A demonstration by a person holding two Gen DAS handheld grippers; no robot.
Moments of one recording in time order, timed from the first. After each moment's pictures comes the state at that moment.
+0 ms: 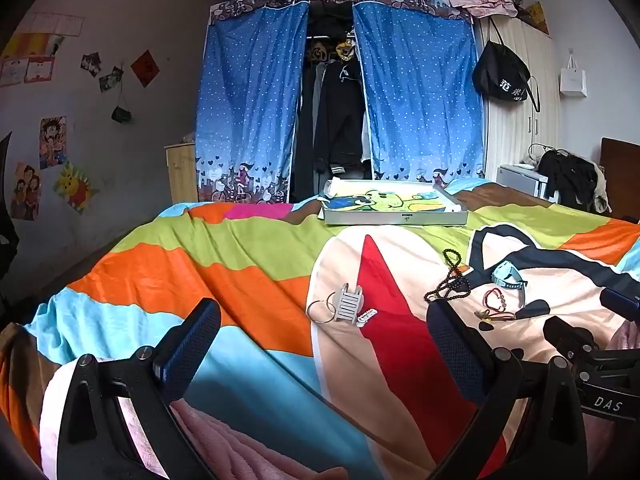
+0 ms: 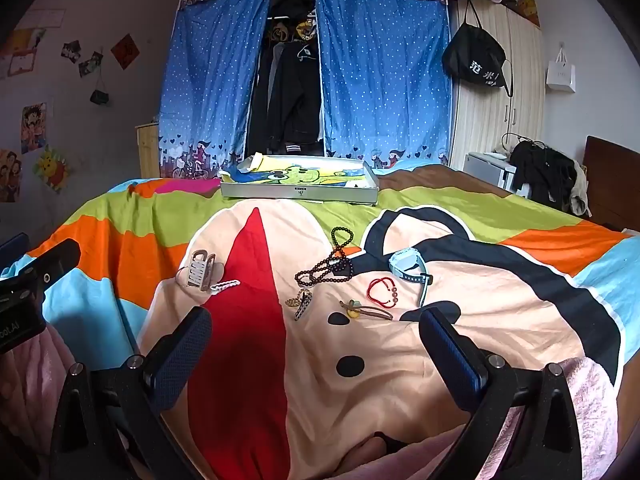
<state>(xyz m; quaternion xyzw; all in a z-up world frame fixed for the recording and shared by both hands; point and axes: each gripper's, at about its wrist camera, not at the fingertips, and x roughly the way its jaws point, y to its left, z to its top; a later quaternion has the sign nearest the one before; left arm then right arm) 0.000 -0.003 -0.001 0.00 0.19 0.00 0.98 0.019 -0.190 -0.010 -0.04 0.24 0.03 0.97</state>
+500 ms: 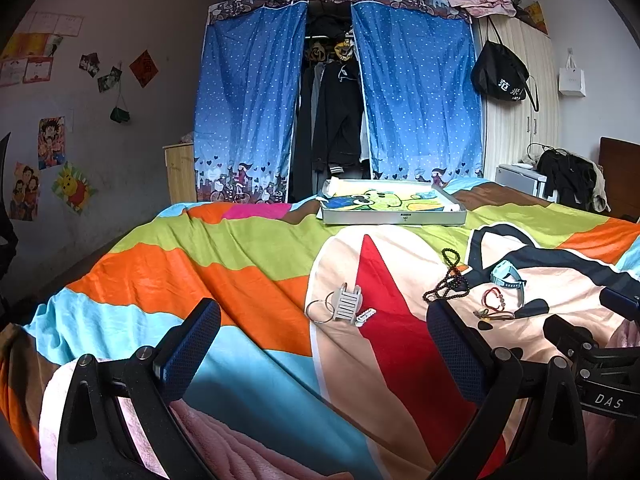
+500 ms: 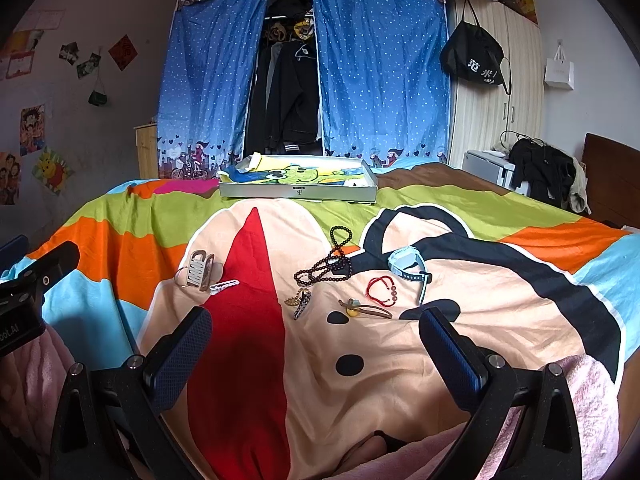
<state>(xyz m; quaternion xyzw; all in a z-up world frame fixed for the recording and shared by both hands) 0.000 -0.004 -0.002 0.00 0.19 0.00 0.98 0.020 -0.191 -0.011 -0.04 0.24 0.03 0.97</state>
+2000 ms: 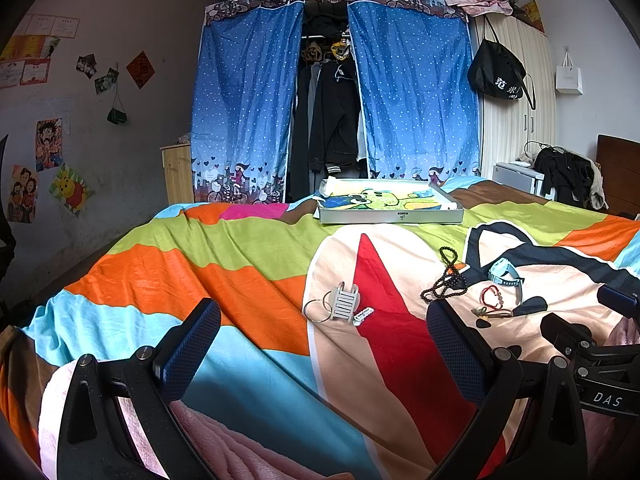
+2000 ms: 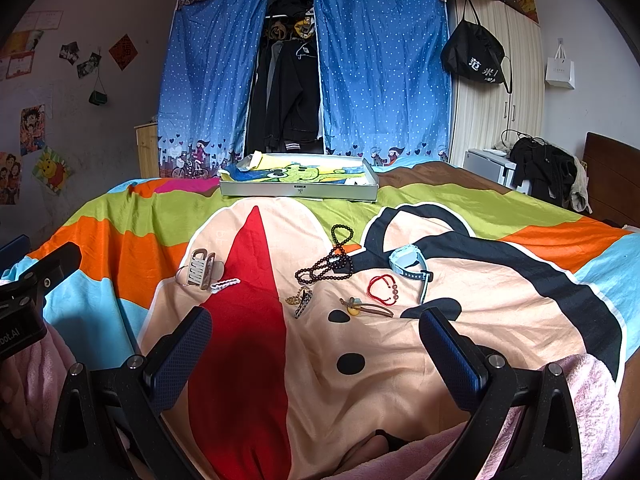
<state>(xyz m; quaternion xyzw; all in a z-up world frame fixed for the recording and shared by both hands) 0.001 -0.006 -0.002 0.00 0.19 0.00 0.98 0.020 -0.190 -0.013 -0.04 0.24 0.03 0.97</state>
